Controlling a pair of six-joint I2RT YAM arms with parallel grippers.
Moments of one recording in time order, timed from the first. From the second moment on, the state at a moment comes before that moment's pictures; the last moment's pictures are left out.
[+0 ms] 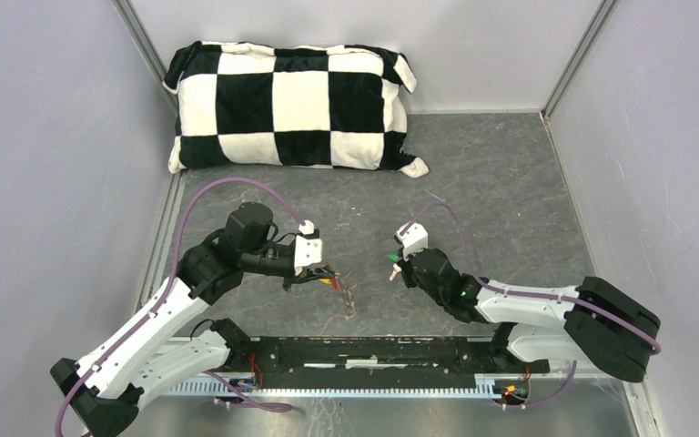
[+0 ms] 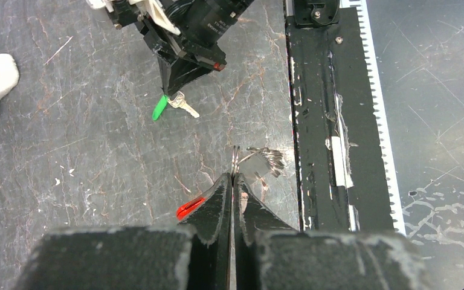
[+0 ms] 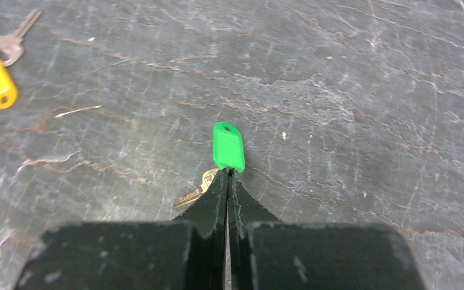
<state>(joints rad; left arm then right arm) -0.70 0.81 0.87 -0.64 0.75 0.54 0.96 1.19 0.33 0.34 0.35 0.17</state>
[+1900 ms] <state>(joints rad) -0.70 0.81 0.87 -0.67 1.10 0.88 0.96 0.97 0.89 -0.21 -0.84 -0.68</state>
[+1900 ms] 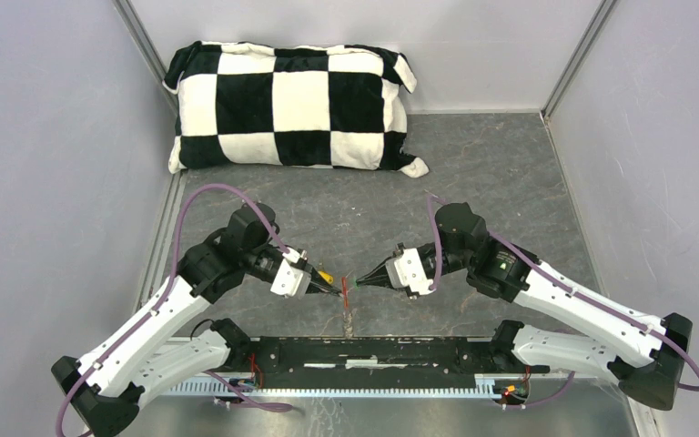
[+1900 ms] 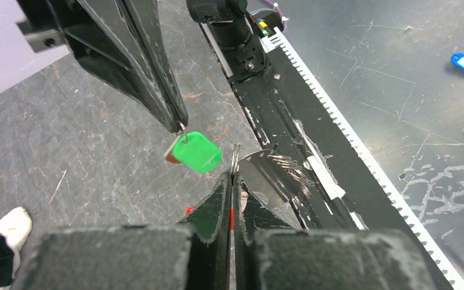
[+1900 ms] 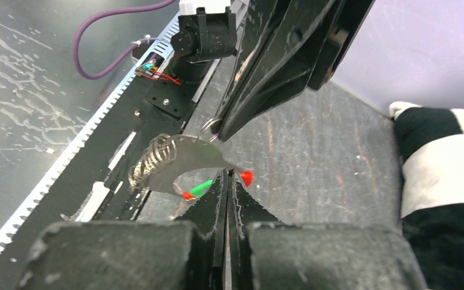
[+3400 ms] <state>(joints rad) -0.70 0.86 0.92 -0.67 1.13 0.88 1.04 1.00 0.91 -0.27 -0.80 -0.78</state>
